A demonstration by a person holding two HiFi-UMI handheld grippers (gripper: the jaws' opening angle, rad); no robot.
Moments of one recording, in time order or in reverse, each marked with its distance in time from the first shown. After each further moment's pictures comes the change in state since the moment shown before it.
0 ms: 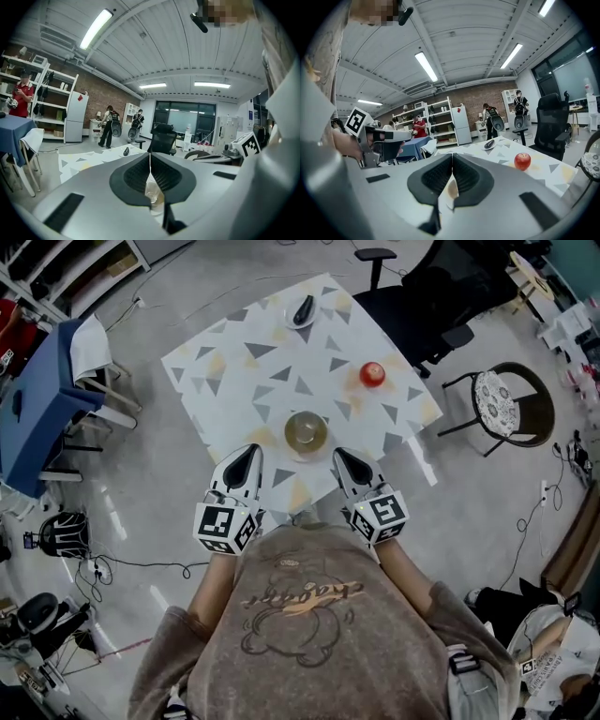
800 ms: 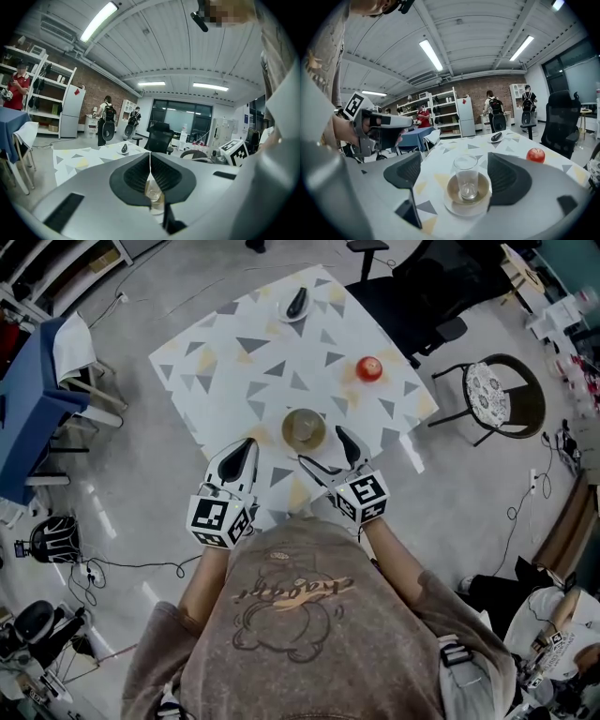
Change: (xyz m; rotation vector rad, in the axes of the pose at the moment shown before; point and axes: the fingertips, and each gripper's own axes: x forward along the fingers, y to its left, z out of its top) left arm 0.014 0.024 -0.012 -0.029 0.028 -0.066; right arm 0.058 0.007 -0.033 -0.065 0.105 0.049
